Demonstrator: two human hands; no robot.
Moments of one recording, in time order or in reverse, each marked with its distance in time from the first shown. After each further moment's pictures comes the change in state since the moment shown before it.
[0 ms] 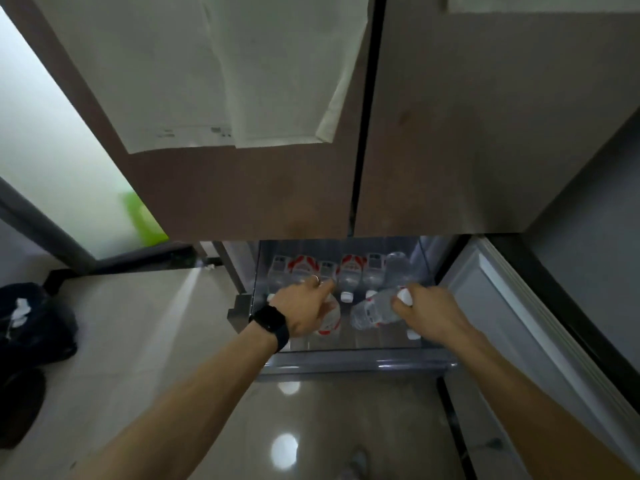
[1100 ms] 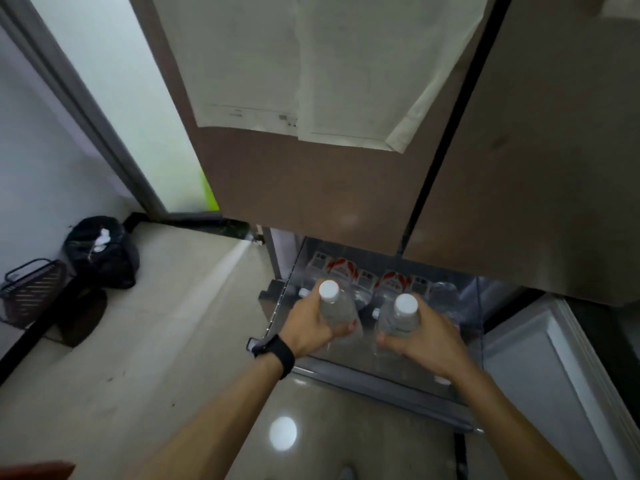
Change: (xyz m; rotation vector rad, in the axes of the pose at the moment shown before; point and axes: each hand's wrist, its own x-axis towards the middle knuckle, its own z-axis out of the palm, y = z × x) left_hand -0.019 -0.006 0.048 -1.012 0.401 -0.424; right_hand 0.036 -0.026 0.019 0.360 -0.122 -0.269
